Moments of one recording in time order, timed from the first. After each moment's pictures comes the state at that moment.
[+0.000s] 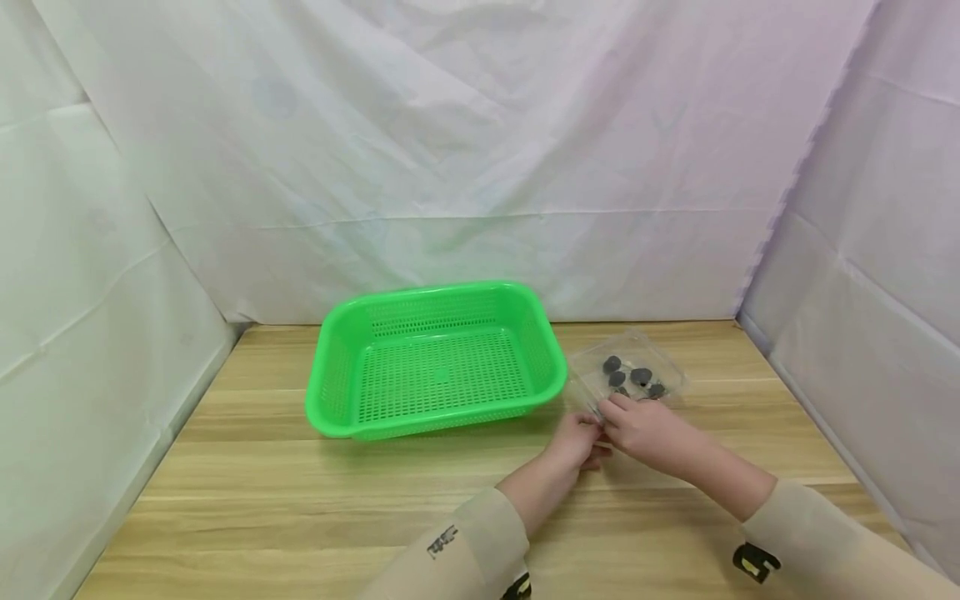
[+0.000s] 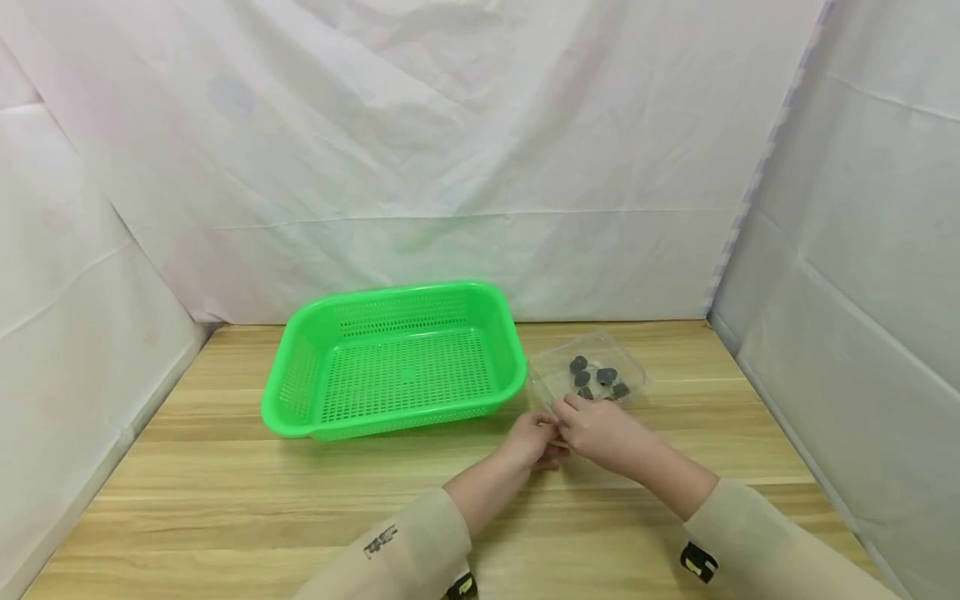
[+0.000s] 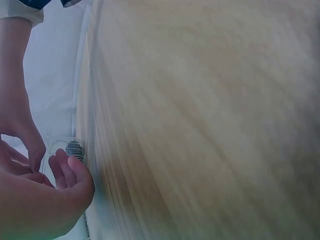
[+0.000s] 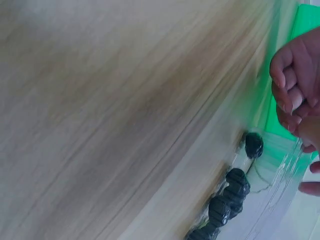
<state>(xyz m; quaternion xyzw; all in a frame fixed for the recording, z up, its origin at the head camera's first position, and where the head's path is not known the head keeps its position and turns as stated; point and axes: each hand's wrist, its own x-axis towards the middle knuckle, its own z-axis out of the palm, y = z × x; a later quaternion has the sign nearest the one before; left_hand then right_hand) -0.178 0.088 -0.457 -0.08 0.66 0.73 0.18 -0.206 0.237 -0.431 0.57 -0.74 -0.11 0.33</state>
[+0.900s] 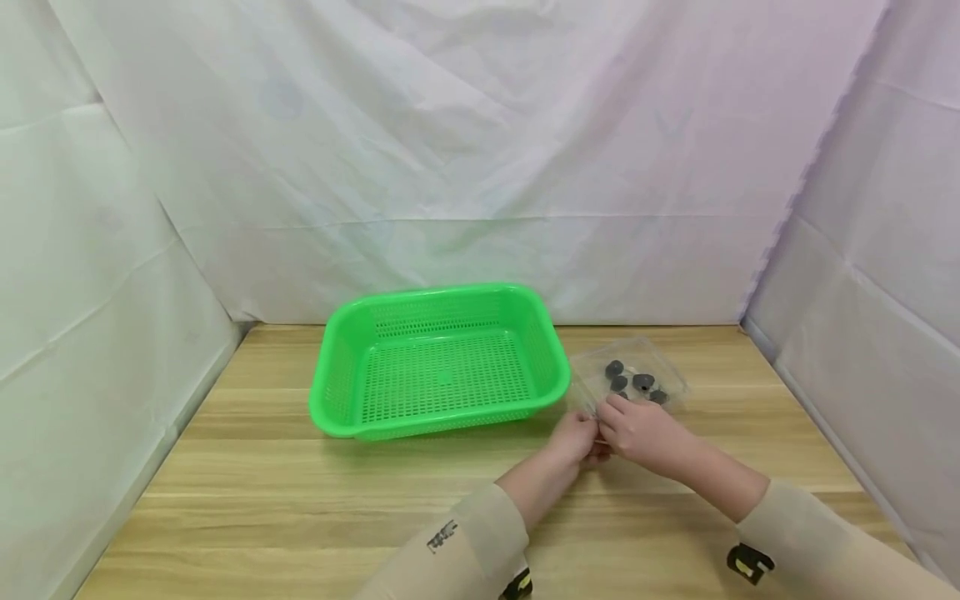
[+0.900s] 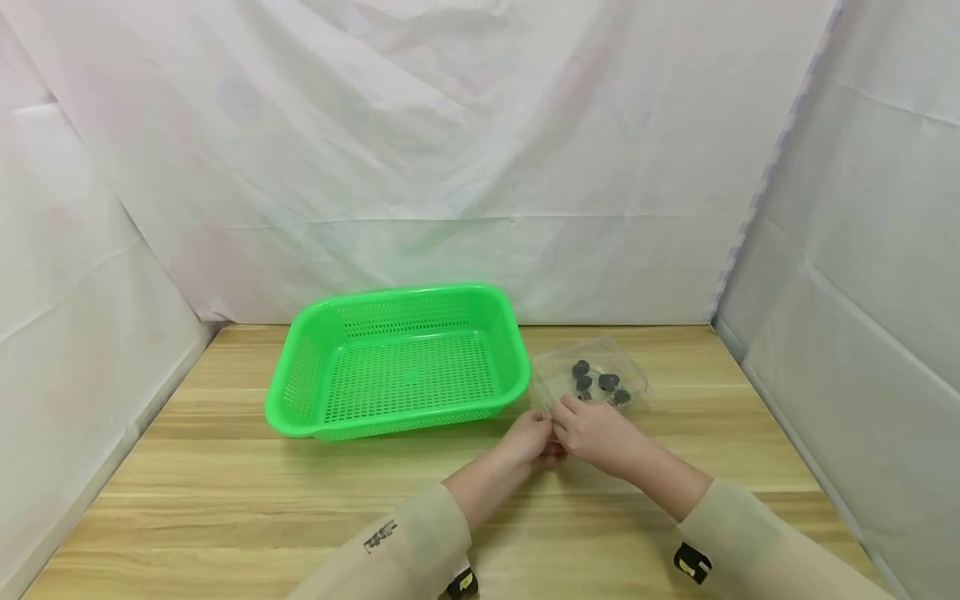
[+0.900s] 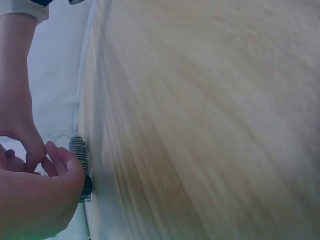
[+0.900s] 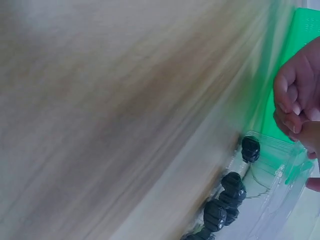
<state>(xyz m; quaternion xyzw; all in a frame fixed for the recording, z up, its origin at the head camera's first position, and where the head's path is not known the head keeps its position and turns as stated) -0.185 0.086 -0.454 -0.09 0.62 0.75 0.19 -0.211 0.229 -0.437 0.56 -0.73 -0.13 0.36</state>
